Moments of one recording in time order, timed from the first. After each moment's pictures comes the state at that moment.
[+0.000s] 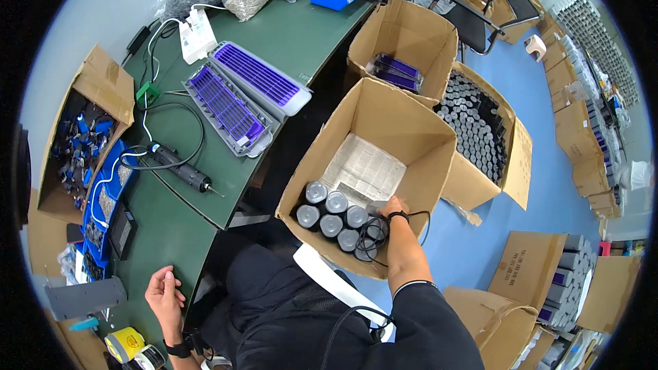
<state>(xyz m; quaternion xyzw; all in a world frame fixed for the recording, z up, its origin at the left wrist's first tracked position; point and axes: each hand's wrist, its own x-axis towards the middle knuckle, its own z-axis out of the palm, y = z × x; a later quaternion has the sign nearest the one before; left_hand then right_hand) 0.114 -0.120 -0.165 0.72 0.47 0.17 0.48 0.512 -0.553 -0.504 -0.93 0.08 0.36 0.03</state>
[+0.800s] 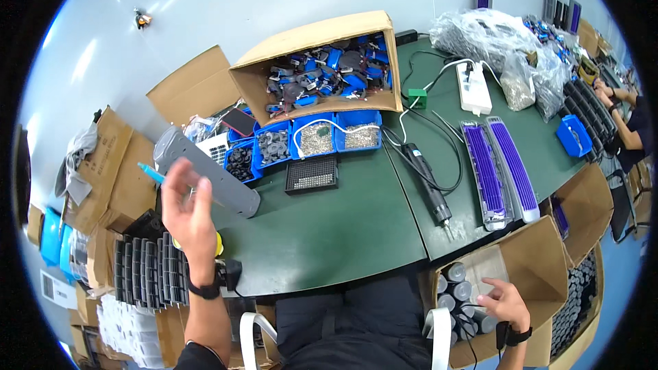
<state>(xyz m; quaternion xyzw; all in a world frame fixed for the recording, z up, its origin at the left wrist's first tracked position) 0.046 -0.061 0.003 0.68 0.41 0.59 0.13 0.485 -0.431 -0.205 -0.74 -0.30 0.50 0.34</state>
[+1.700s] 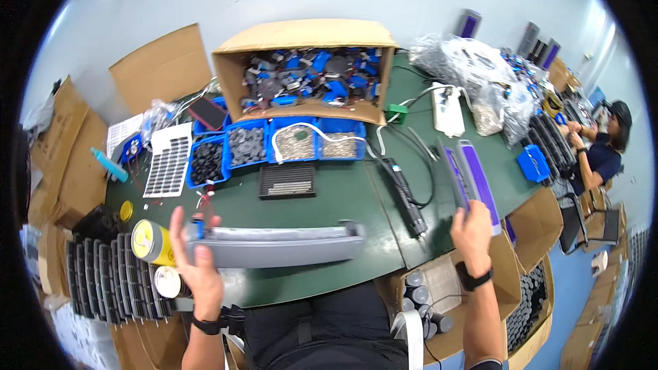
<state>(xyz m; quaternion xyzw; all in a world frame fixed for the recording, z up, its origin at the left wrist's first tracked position) 0.010 -0.082 -0.098 0.57 0.37 0.62 0.40 0.501 -0.242 -0.164 -0.81 -0.48 -0.23 0.26</state>
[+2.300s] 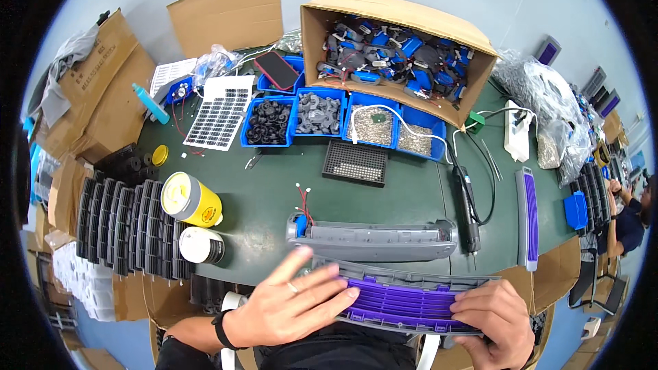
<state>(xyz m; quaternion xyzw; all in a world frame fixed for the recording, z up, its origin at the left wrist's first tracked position) 0.013 -0.140 -0.054 0.94 0.19 0.29 0.07 0.340 -0.250 0.029 -0.52 -0.79 0.14 0.29</state>
